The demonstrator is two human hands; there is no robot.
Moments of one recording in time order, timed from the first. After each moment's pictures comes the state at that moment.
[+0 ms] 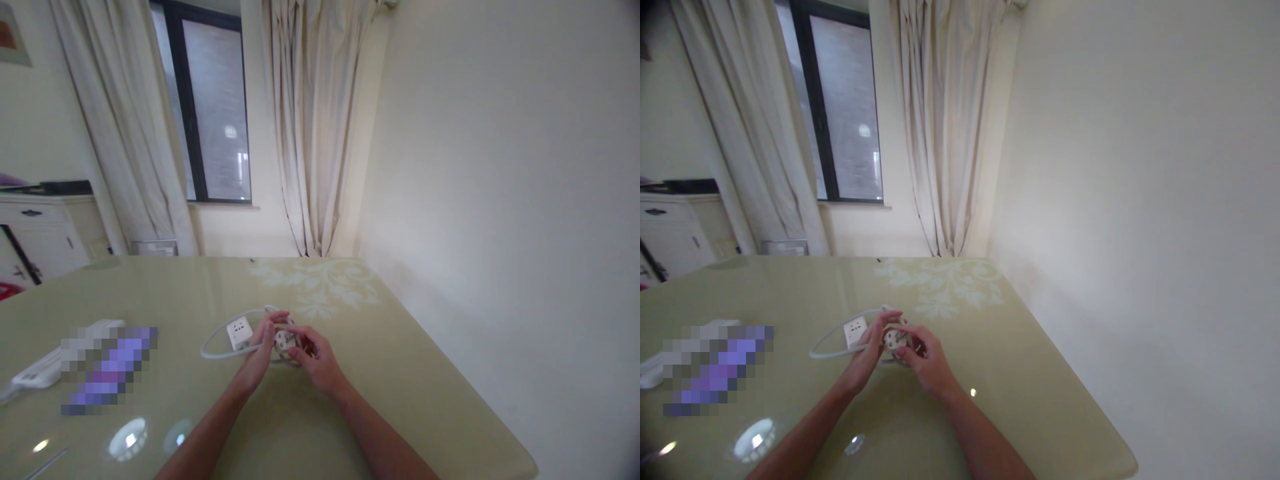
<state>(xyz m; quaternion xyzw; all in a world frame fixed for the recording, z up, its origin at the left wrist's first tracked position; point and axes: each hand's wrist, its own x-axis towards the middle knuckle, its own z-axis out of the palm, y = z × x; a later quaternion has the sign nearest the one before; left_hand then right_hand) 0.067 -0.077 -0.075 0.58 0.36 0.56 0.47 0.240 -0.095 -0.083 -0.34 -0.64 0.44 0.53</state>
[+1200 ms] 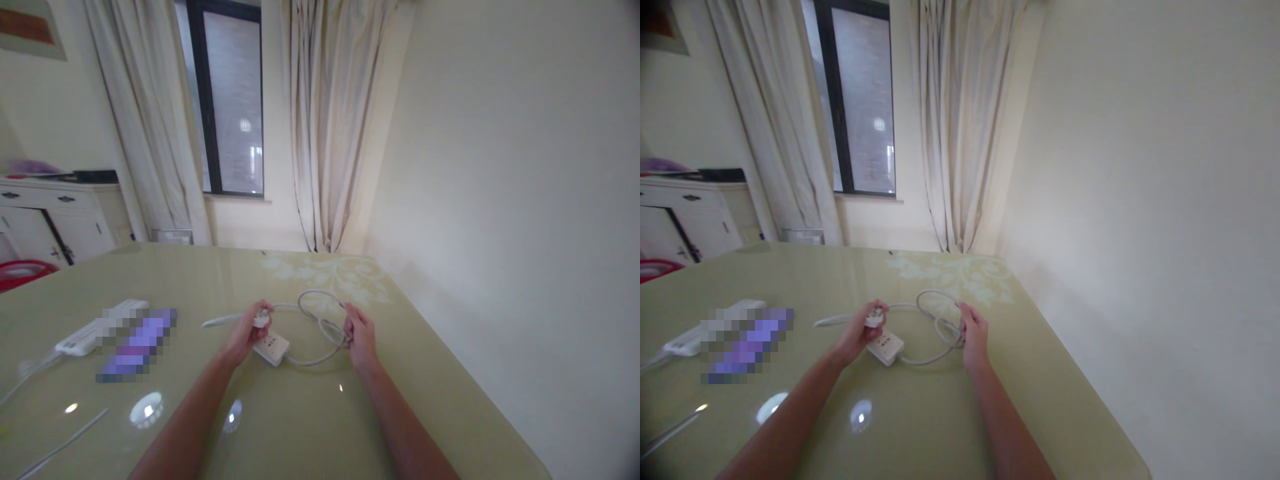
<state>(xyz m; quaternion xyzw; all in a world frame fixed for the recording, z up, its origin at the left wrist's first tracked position) 0.016 -0.053 -0.056 0.38 0.39 0.56 0.62 0.289 -0.069 -0.073 -0.43 -0.38 0.42 0.70</state>
